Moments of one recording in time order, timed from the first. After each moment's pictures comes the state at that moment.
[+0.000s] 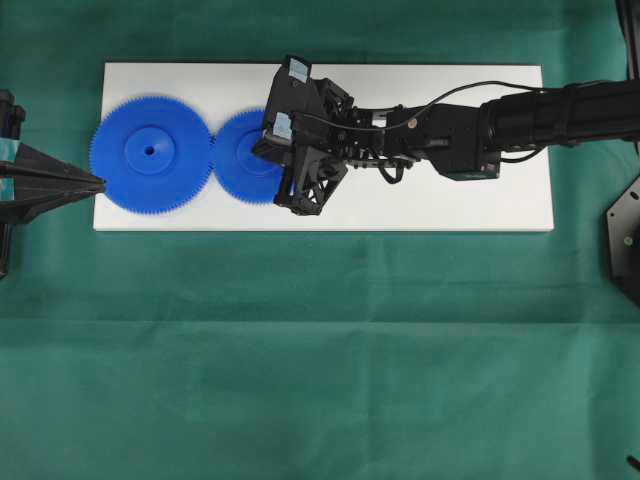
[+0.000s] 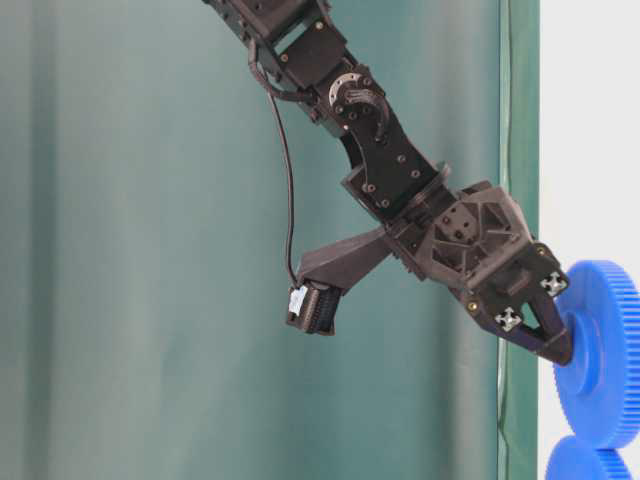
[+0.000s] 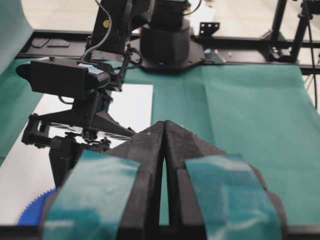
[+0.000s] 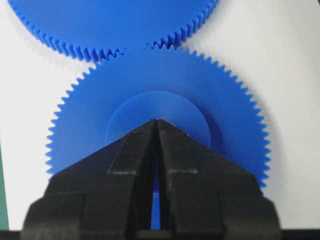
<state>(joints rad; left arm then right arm) 0.00 -1.03 1.26 -0.02 -0.30 0.00 -0.21 0.38 0.36 -0.13 0.02 0.32</state>
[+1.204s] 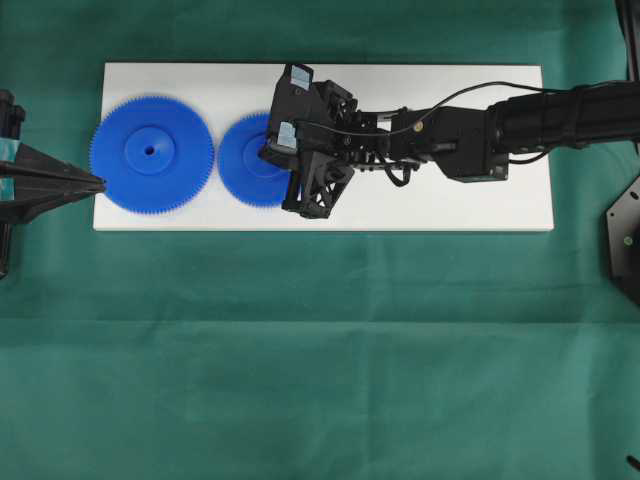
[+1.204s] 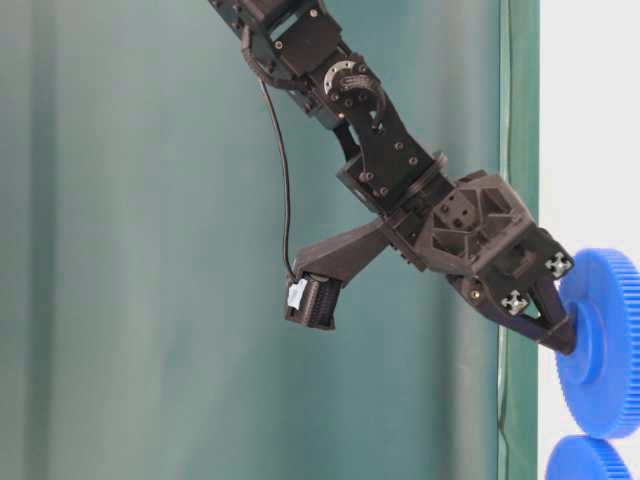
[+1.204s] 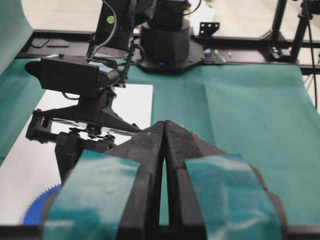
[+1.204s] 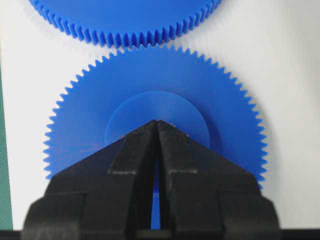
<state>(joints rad) 0.00 -1.03 1.26 -0.02 -0.30 0.00 -0.20 0.35 0.38 -0.18 0.04 0.32</state>
